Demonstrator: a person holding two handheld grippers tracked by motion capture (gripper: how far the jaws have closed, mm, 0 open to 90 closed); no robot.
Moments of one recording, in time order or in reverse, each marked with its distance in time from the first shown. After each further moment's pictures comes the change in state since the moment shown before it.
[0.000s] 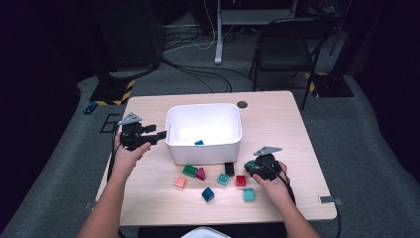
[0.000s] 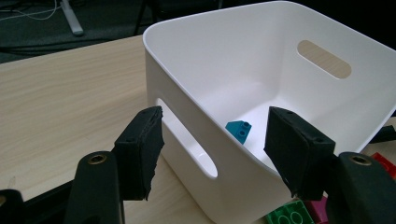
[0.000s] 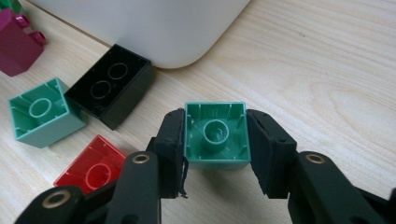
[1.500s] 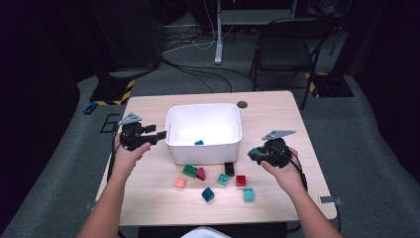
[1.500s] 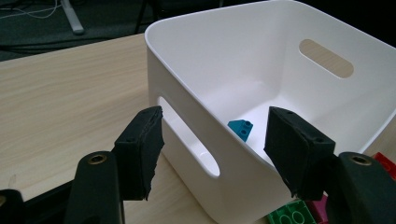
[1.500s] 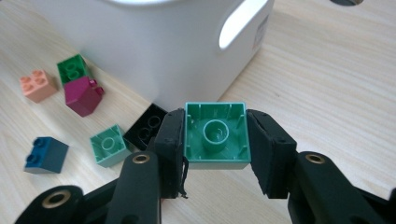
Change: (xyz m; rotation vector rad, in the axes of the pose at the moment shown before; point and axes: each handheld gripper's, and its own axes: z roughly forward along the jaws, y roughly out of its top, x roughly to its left) left arm 0.001 -0.001 0.000 0.006 0.001 -0.005; right arm -0.009 0.052 -0.065 -0.046 0.071 -0.011
